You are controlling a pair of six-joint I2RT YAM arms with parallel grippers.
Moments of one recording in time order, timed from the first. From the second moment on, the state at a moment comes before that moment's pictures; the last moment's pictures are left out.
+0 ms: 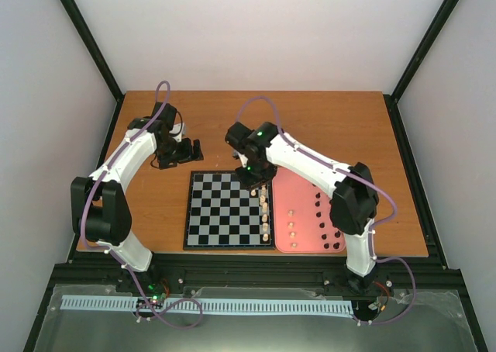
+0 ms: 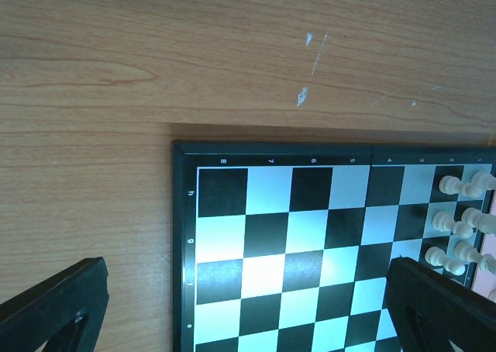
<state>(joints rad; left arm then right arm) -0.16 1.63 1.33 -0.97 0.23 -0.33 0.84 1.95 1.81 -1.29 -0.07 0.33</state>
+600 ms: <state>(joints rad) -0.16 1.63 1.33 -0.97 0.23 -0.33 0.86 2.07 1.75 -1.22 -0.15 0.33</state>
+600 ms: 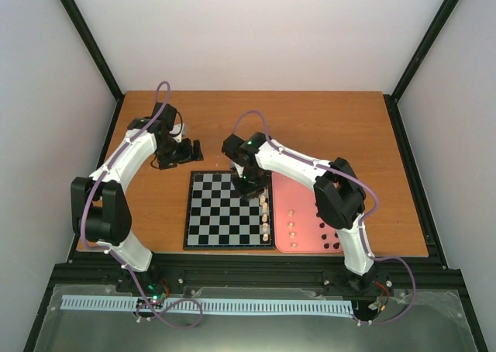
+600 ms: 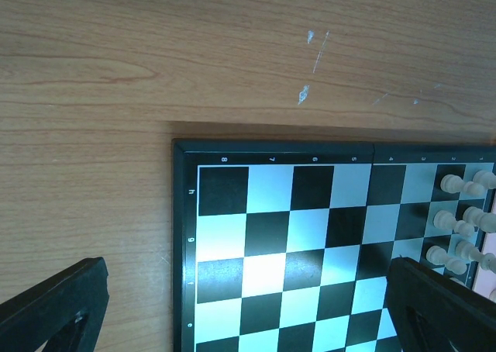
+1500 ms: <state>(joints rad) -0.16 1.63 1.33 -0.97 0.23 -0.33 0.84 2.13 1.70 -1.17 -0.11 0.33</state>
